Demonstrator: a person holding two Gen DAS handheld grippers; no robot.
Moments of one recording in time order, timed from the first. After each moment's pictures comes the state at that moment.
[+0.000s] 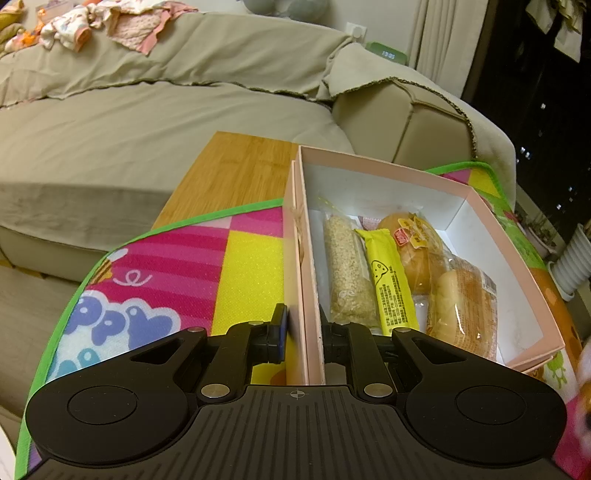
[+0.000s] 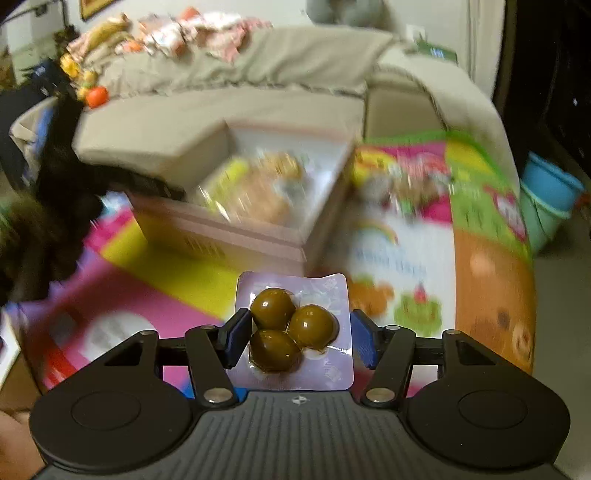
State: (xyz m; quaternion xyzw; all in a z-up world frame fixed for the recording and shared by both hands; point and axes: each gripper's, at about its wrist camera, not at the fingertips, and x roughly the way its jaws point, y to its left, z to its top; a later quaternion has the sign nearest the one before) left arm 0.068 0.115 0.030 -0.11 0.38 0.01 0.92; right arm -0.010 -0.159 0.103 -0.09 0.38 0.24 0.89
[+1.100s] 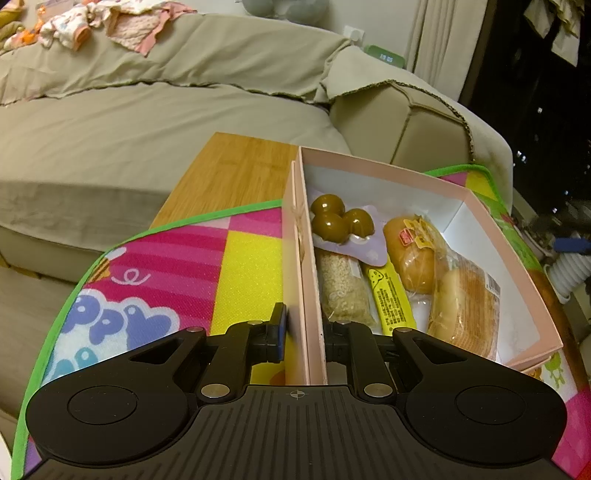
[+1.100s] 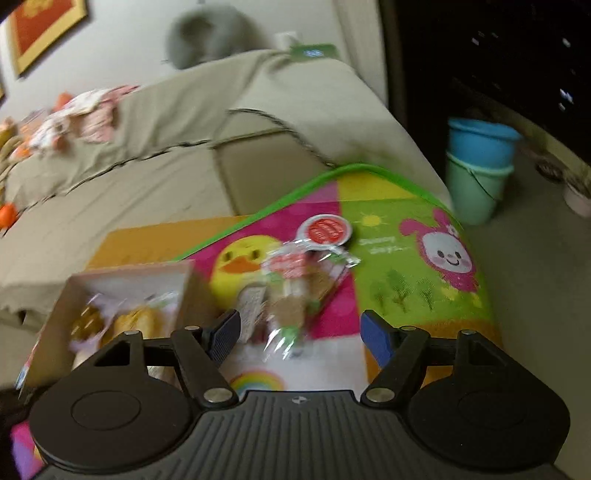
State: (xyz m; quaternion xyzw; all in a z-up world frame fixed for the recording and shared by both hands) left arm 0.067 0.116 0.030 -0.11 0.38 0.00 0.92; right arm 0.177 -0.210 0.098 0.05 0.39 0.09 0.91
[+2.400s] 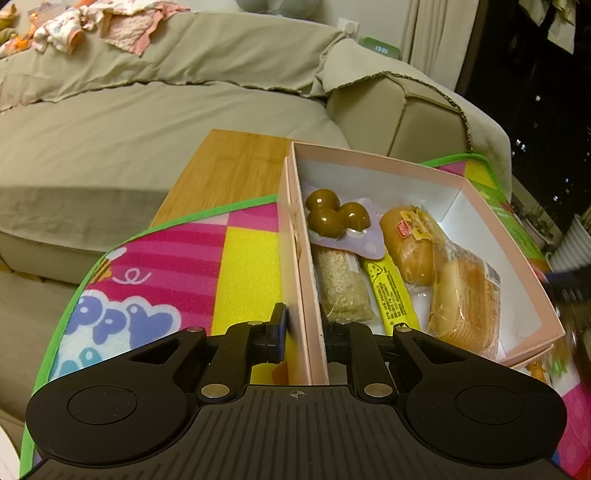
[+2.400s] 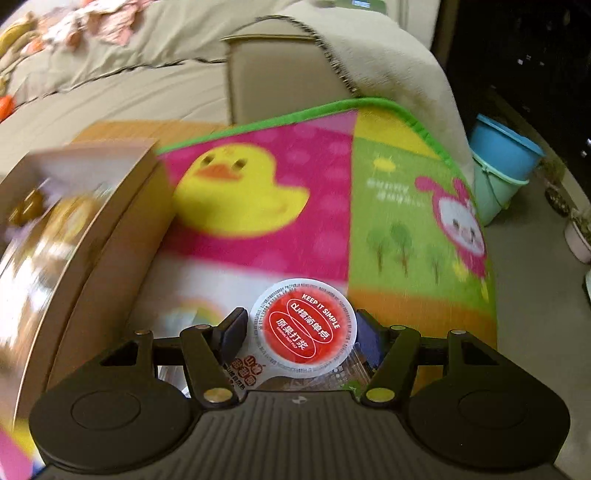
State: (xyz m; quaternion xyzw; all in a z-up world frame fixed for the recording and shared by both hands) left arm 0.064 0.114 0.030 -0.10 0.39 0.00 0.92; right arm 0.163 -0.196 0.047 -0.09 0.45 0.13 0.88
